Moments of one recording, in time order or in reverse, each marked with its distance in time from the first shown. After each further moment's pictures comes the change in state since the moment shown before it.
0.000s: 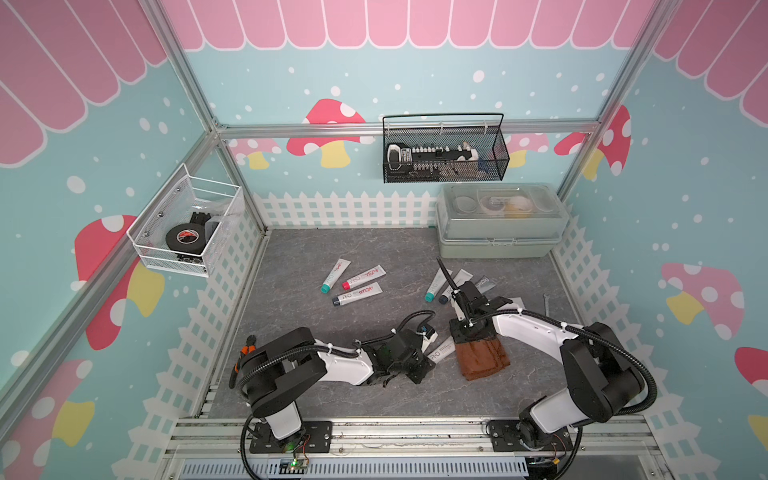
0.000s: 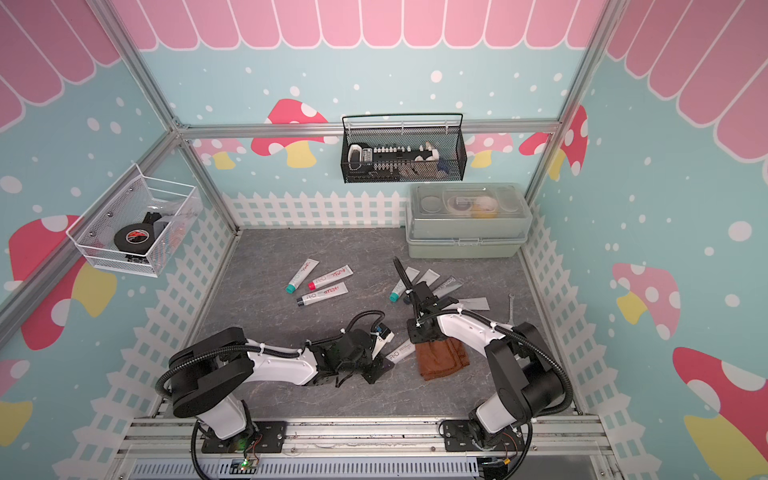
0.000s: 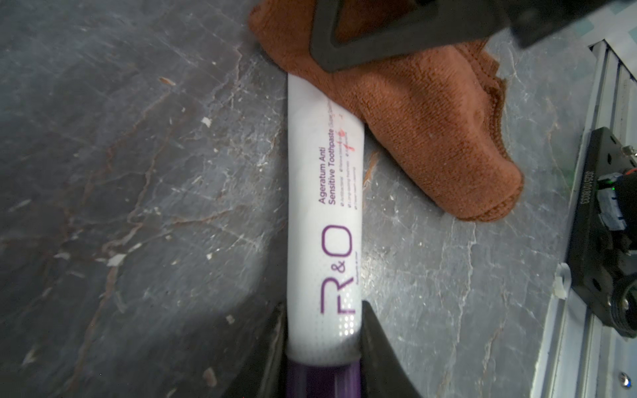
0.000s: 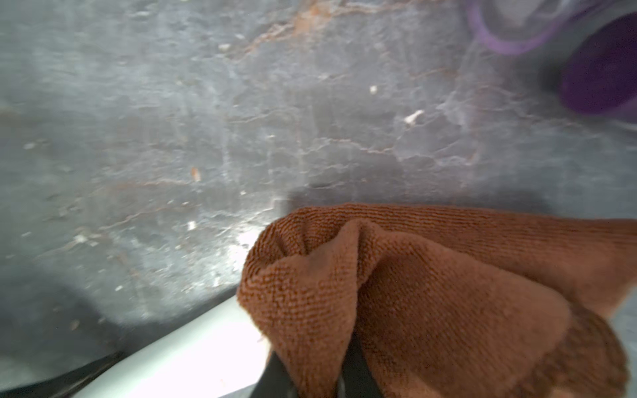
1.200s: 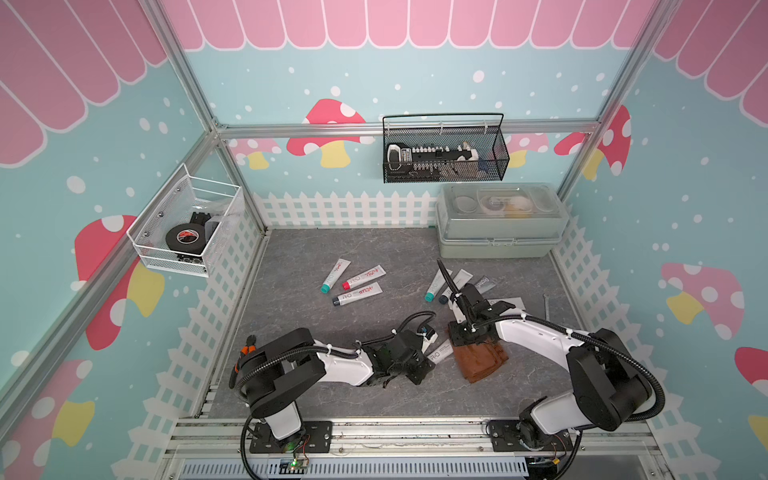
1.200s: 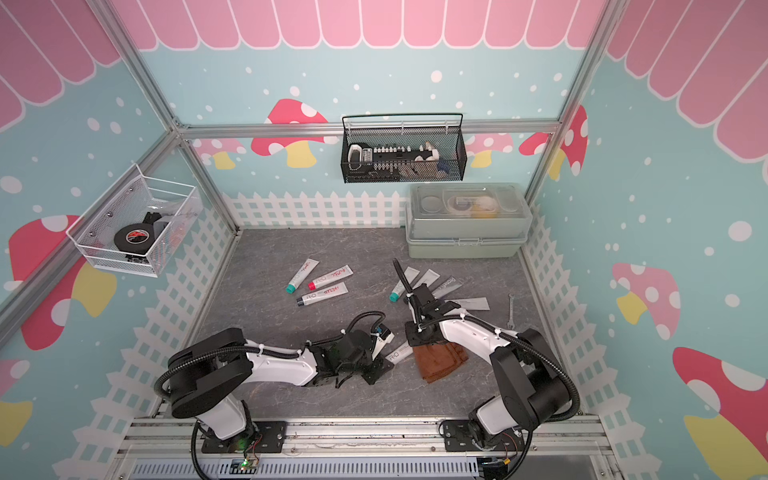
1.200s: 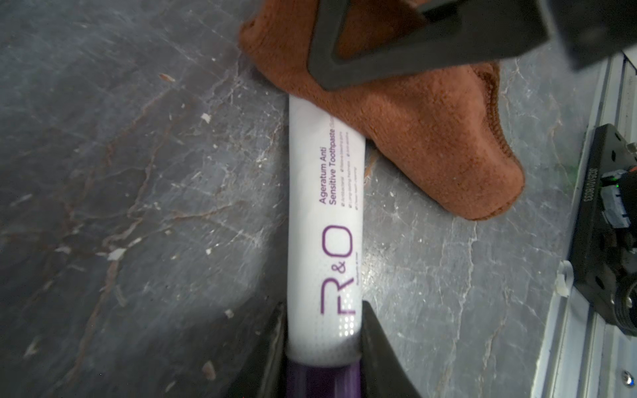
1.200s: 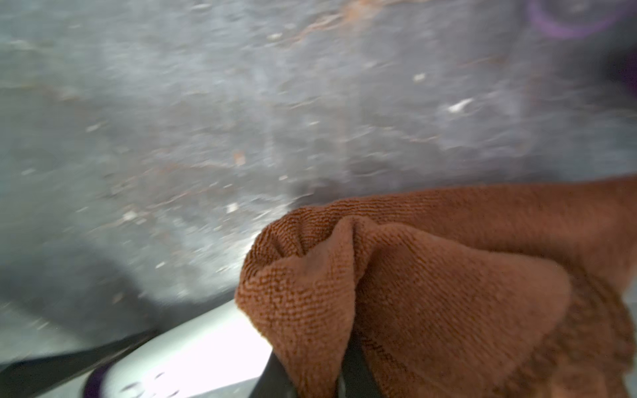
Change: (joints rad) left arm -0.006 -0.006 0.000 -0.010 -0.015 0.000; right arm 0.035 -0.049 -0.035 0.031 -0.079 0.012
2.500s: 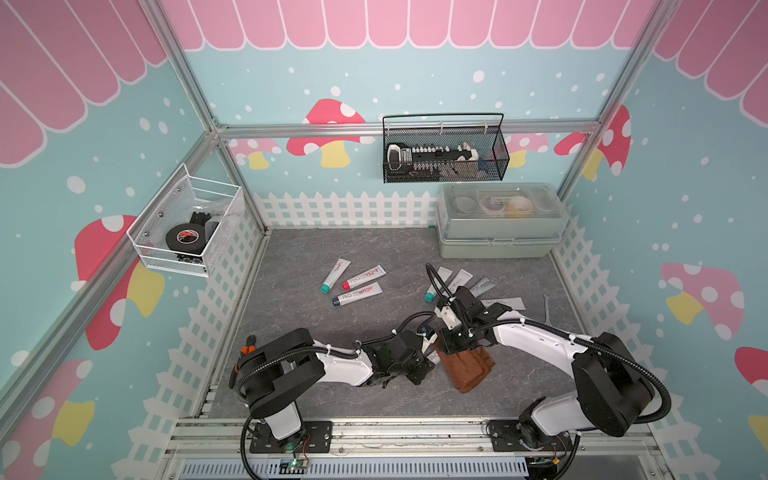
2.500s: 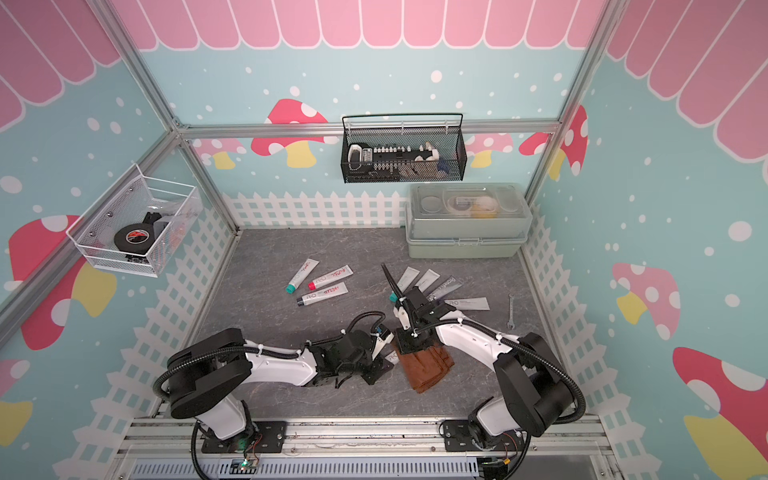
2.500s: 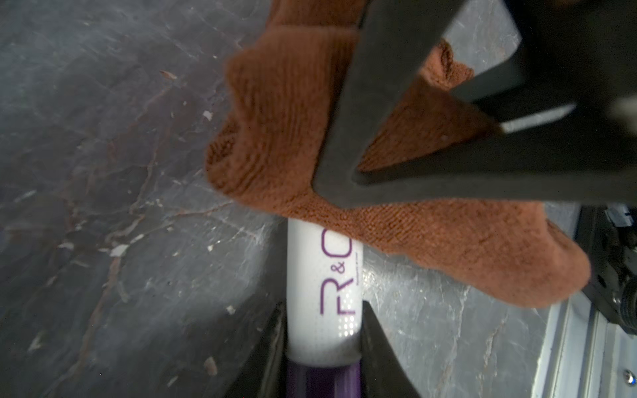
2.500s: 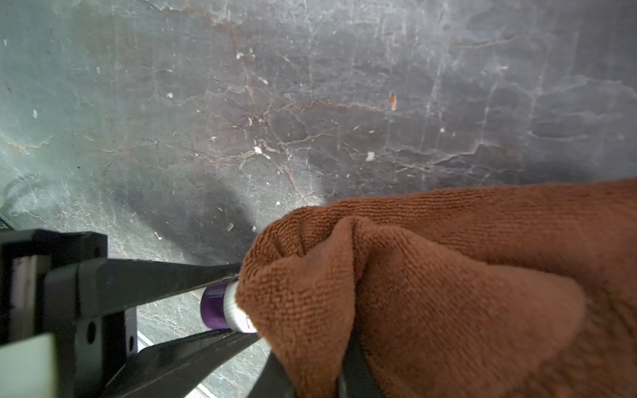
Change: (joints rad) left arm 0.000 -0.004 0.001 -0.010 -0.005 0.001; right arm 0.065 -0.002 0.024 -0.047 -0.121 -0.005
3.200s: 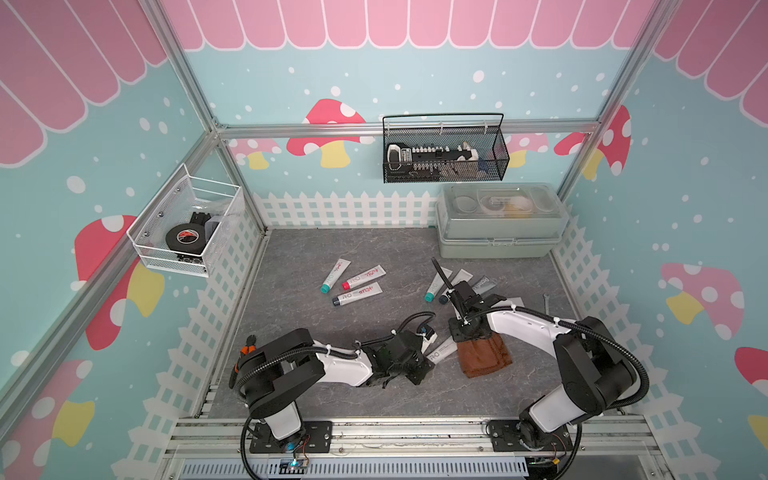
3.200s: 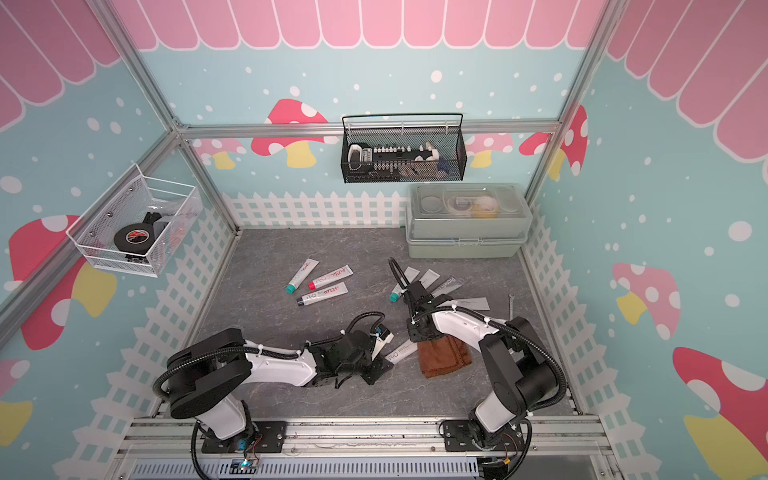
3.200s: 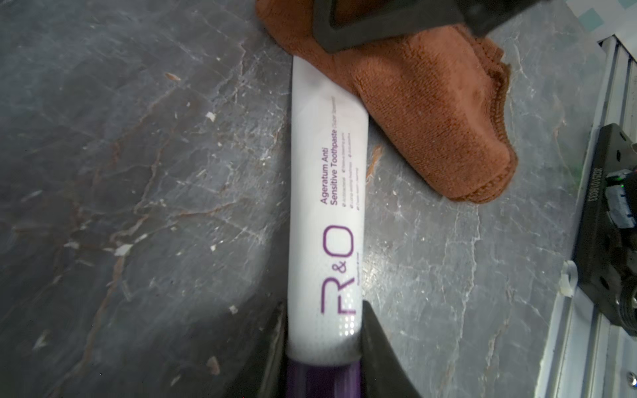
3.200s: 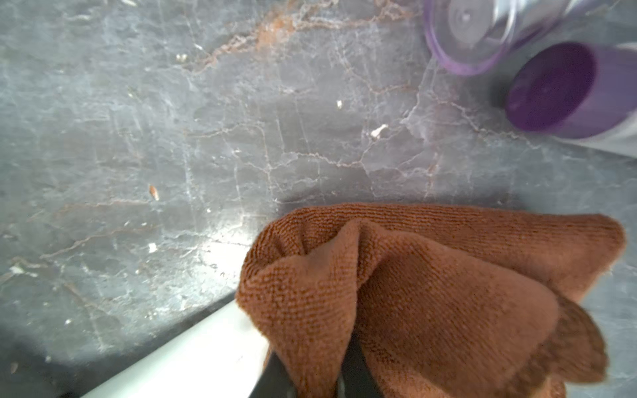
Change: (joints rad) left arm -0.001 -0.002 -0.006 0.009 -0.007 0.000; right arm -0.074 0.096 0.056 -0.034 0.341 0.000
